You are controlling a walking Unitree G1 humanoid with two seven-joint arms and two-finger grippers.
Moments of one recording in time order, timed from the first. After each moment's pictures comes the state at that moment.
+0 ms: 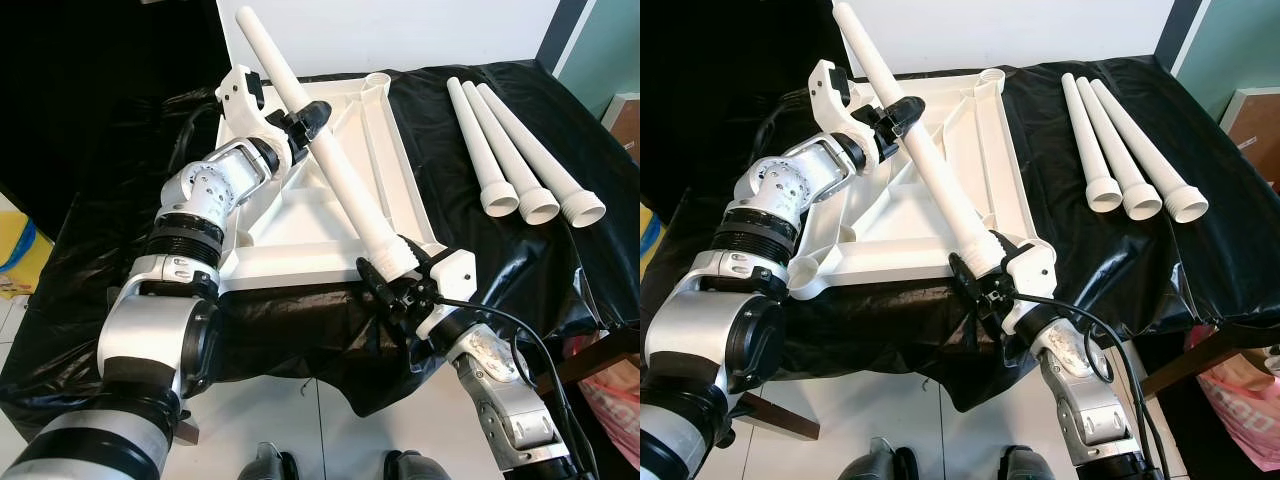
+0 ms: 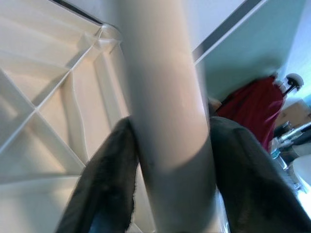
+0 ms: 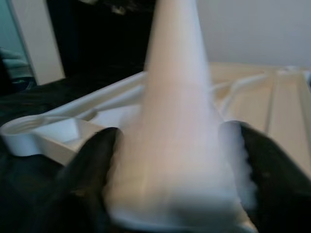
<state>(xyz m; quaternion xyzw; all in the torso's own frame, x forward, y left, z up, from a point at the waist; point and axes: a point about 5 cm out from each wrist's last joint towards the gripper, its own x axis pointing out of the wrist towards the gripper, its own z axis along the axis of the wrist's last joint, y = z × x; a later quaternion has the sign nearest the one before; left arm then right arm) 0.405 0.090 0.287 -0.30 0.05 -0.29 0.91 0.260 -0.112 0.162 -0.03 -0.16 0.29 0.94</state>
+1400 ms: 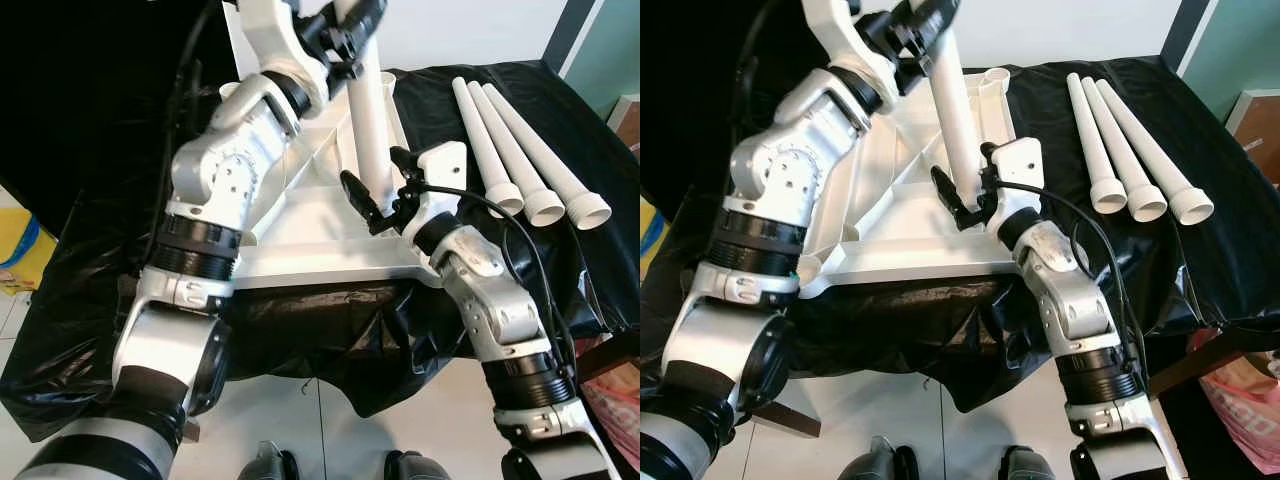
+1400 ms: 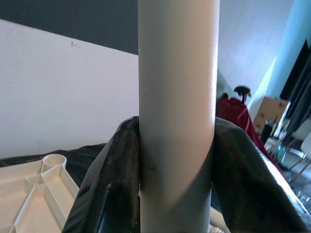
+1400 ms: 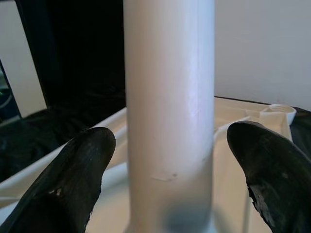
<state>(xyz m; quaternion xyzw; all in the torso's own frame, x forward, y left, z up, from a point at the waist) 0.345 0.043 0.366 -0.13 -0.20 -0.40 0.89 0.324 -0.100 0.237 -0.03 -0.16 0.26 0.95</state>
